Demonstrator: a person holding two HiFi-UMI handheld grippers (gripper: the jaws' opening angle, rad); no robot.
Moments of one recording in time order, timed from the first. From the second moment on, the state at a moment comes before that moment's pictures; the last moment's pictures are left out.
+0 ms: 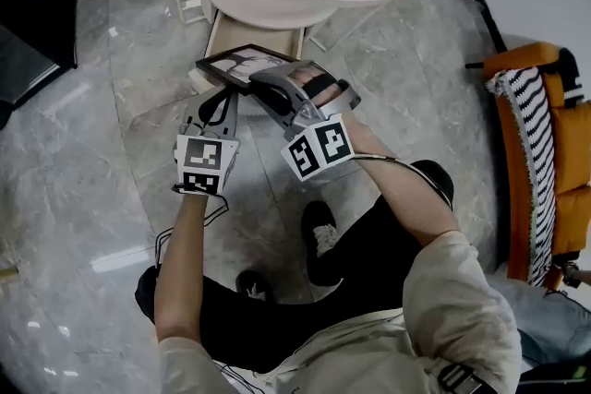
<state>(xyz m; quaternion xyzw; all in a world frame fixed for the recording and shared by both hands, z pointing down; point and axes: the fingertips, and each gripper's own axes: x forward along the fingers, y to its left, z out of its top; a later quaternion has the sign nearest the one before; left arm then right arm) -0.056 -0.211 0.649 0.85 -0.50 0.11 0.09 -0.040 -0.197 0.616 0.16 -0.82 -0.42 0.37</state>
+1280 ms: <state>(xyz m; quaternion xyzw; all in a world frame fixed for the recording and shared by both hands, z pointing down) -0.081 -0.238 0.637 0.81 -0.57 0.06 0.14 -0.009 -0.308 0.727 0.22 -0.76 -0.37 0.49</state>
